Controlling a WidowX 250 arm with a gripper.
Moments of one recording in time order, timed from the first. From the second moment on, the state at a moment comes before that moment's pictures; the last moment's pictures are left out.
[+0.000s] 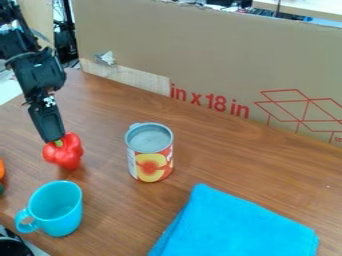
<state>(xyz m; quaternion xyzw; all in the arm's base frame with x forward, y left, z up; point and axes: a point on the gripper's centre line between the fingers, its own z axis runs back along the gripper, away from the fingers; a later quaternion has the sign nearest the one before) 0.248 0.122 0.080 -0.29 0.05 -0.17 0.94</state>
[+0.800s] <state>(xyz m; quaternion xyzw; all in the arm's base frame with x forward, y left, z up) 0.273 0.129 0.090 -0.31 0.03 -0.13 0.94</state>
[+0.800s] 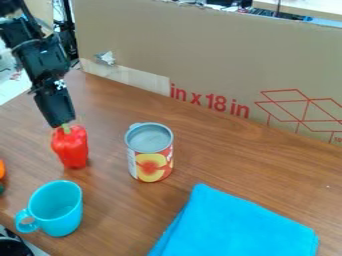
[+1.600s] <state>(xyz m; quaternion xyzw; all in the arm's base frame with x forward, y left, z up) 0.257 0.147 0.140 -0.10 0.02 -0.19 0.98</state>
